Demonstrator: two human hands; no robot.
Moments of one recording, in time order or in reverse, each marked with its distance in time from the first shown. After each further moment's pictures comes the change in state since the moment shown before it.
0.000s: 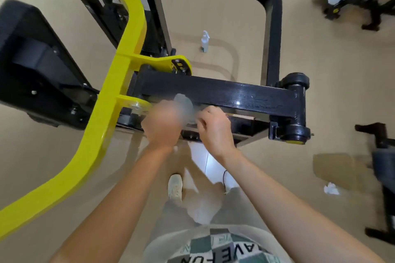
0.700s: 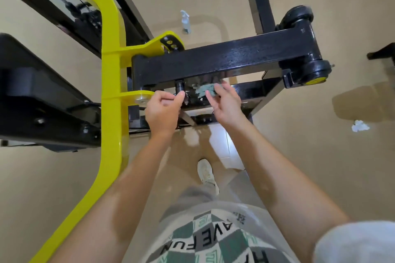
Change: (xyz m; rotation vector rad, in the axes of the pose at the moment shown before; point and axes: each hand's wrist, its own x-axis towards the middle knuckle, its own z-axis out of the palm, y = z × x) left_hand 0.002 -0.033 -0.019 -0.531 -0.377 -0.477; right_hand 0.004 0.013 0.066 1.738 0.551 1.133
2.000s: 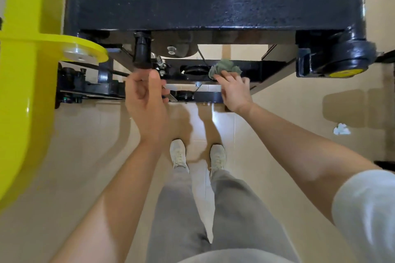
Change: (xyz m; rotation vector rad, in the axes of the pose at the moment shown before) left_hand -0.028 -0.060 0.084 -0.435 0.244 0.082; right_hand 0.166 -0.027 -0.141 -2.371 -0.352 -0.785
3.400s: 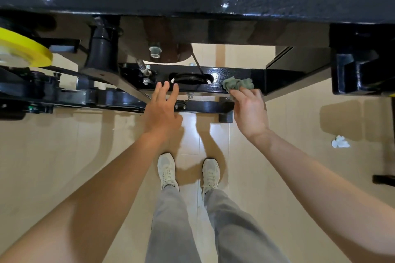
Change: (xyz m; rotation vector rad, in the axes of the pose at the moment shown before) left_hand 0.080 -0.181 0.038 1.258 -0.675 0.270; right_hand -0.012 0.029 0.025 0.129 0.332 0.078
